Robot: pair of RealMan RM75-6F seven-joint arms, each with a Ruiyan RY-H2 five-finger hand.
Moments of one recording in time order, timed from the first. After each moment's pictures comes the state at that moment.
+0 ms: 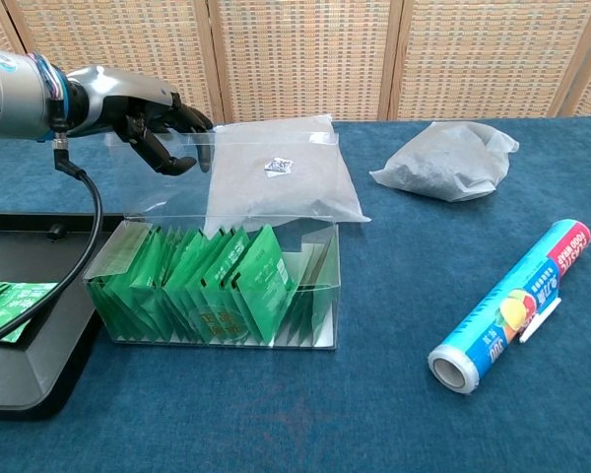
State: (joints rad) left arm -0.98 -1.29 -0.31 -1.80 0.36 0.81 0.49; right arm 0.02 -1.01 0.09 -1.67 -1.51 1.56 0.05
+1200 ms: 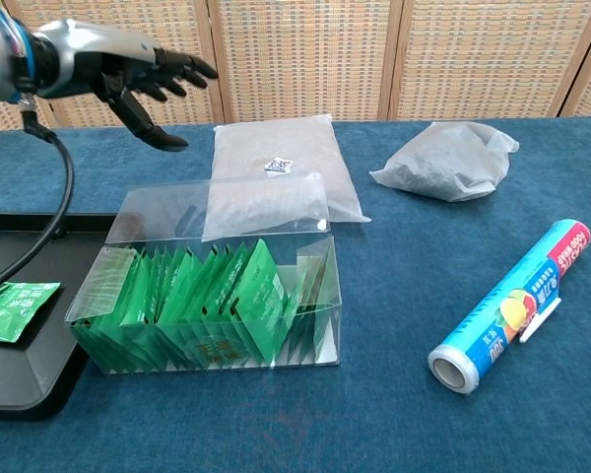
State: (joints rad) left arm -0.97 -1.18 -0.25 -1.82 0.64 0.80 0.25; right arm 0.02 -1.01 0.09 -1.68 -1.50 1.55 0.05
